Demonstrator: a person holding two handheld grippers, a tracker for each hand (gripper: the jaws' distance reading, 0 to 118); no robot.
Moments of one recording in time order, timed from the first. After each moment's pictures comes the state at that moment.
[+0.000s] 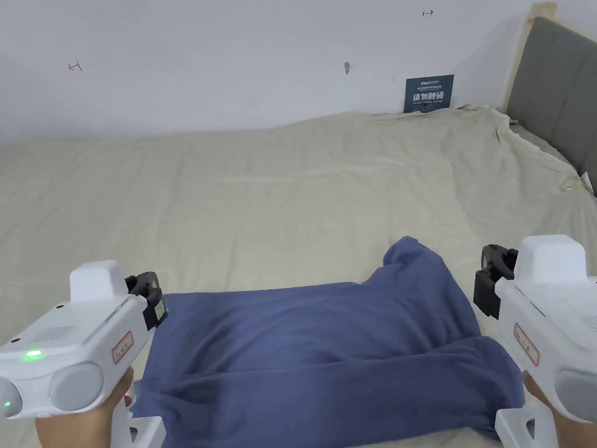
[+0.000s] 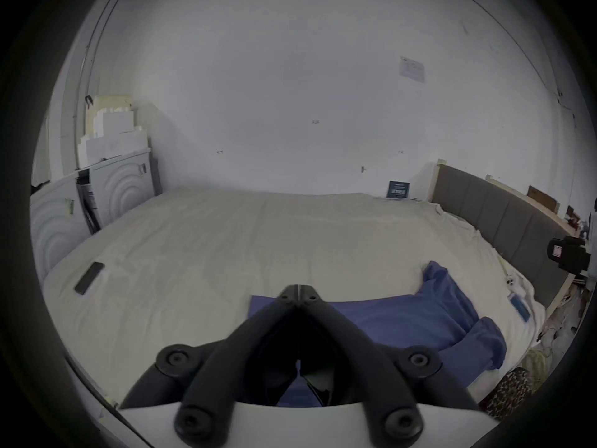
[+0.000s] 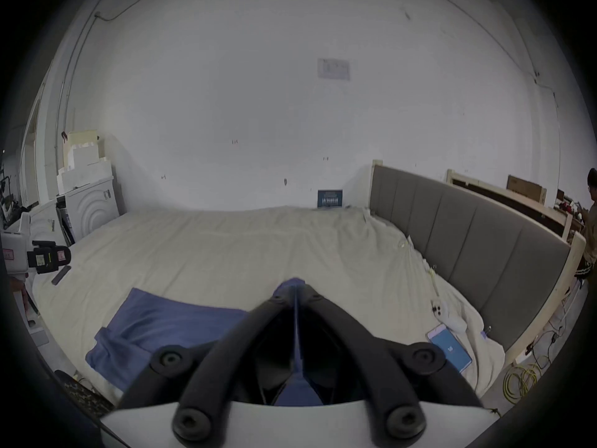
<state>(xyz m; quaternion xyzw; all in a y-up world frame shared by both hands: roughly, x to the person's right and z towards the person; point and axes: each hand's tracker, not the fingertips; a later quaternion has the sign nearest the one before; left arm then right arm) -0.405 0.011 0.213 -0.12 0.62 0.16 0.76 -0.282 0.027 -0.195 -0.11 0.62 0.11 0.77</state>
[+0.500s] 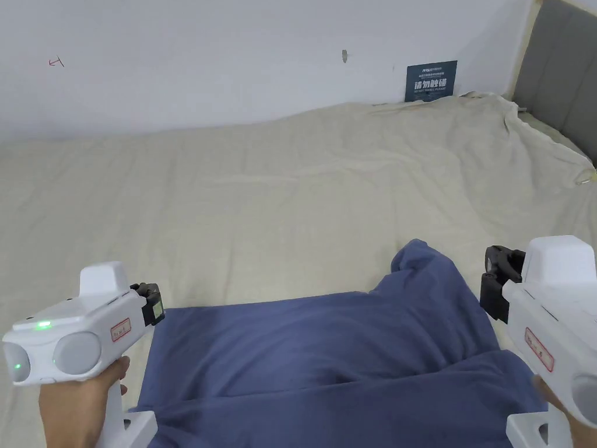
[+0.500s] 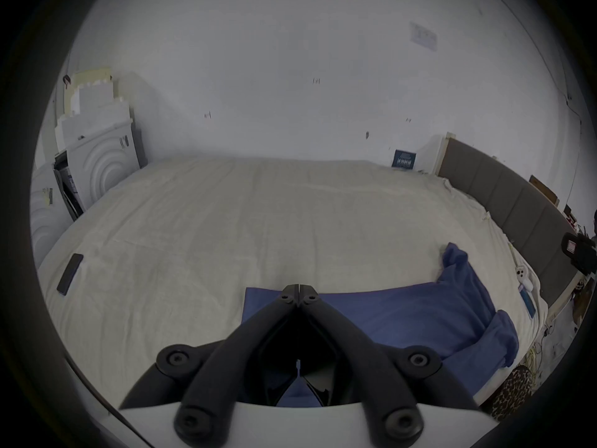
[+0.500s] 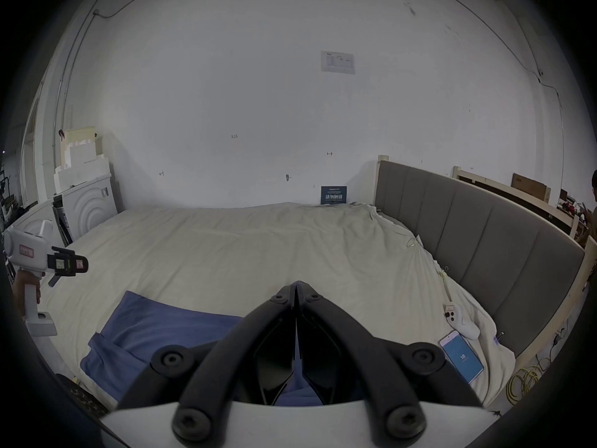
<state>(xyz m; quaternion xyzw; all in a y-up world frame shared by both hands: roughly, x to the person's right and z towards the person) -0.530 -0.024 0.230 -0.22 0.60 0.23 0.73 -0.341 0.010 -0.212 -0.13 0.62 0.12 0.76</state>
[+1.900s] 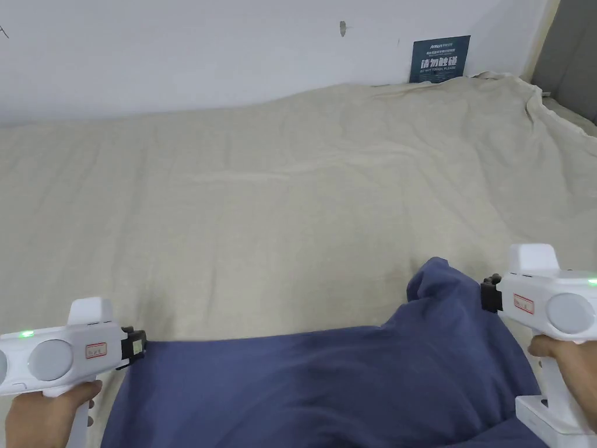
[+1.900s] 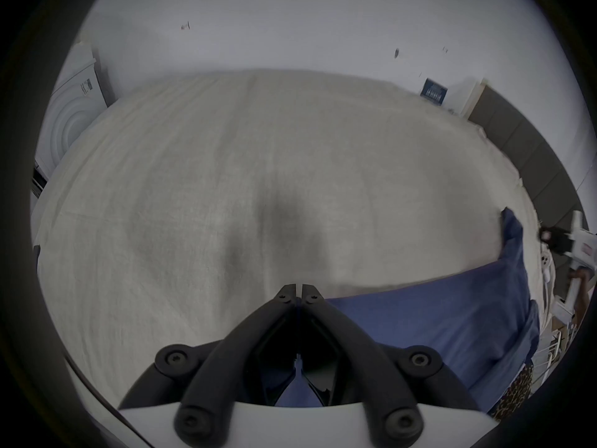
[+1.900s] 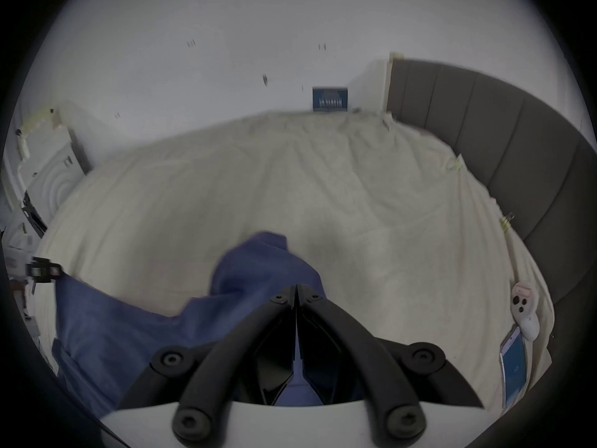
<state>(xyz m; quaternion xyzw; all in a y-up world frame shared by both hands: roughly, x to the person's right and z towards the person) -0.662 -0.128 0.243 -0.31 0.55 0.33 0.70 -0.561 -0.138 -0.318 -0.34 0.56 0.25 0.72</state>
